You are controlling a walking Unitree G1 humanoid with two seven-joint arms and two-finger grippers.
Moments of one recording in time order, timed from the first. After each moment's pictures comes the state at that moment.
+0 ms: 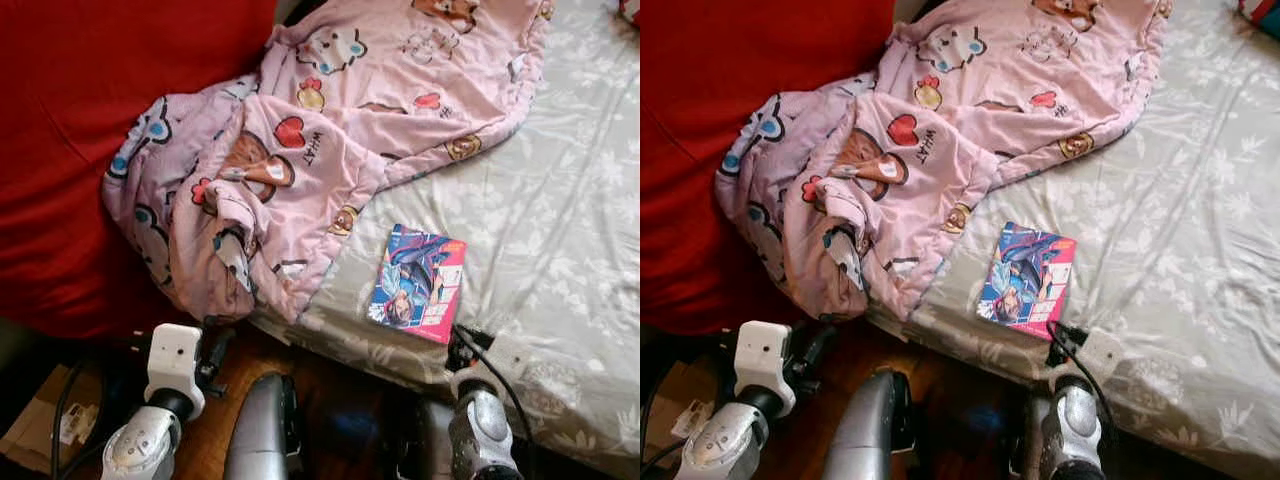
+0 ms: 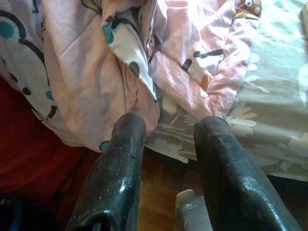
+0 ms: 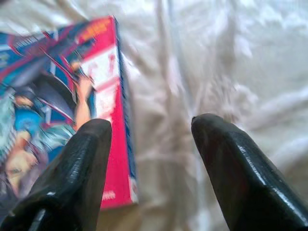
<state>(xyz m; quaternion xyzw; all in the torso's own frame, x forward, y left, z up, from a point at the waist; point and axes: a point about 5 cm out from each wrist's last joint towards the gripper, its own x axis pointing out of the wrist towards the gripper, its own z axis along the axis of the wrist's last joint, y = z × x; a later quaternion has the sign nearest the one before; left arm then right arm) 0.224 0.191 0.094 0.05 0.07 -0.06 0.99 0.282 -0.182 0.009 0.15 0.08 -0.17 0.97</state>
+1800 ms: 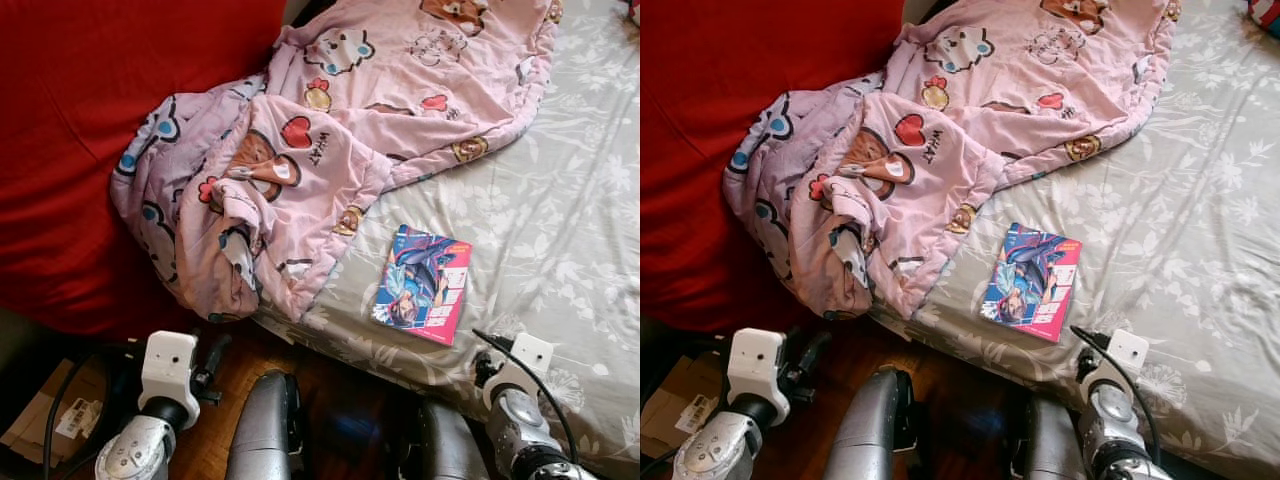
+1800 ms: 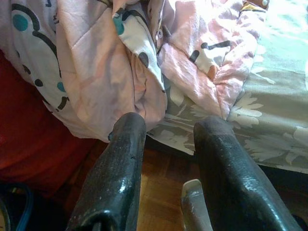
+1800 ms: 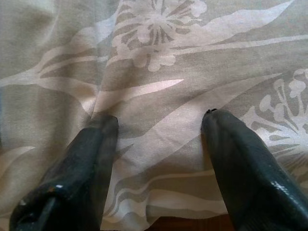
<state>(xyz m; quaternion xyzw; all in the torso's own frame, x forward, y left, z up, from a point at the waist) 0.214 0.195 0.092 0.06 0.08 -0.06 0.99 0.272 -0.234 -0.015 0.10 0.28 -0.23 0.93</state>
